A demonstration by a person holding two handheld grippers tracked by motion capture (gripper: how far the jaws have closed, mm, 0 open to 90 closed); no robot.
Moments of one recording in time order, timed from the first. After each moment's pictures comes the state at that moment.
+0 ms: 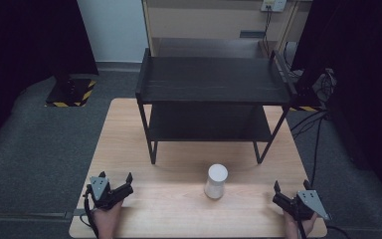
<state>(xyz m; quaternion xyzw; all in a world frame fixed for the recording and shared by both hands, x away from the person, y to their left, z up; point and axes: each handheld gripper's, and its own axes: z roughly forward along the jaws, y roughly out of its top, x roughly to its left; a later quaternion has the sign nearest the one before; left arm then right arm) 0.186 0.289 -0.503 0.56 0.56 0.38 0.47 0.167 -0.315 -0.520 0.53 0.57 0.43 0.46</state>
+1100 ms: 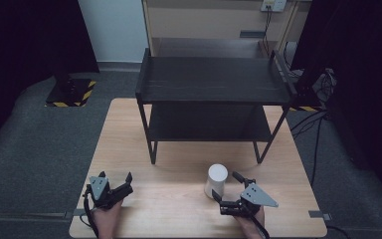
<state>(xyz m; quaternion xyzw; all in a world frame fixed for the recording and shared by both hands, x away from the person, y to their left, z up) 0.186 0.289 -0.504 0.56 0.57 0.38 0.47 0.205 -0.256 -0.491 0.32 0.68 0.61 0.26</state>
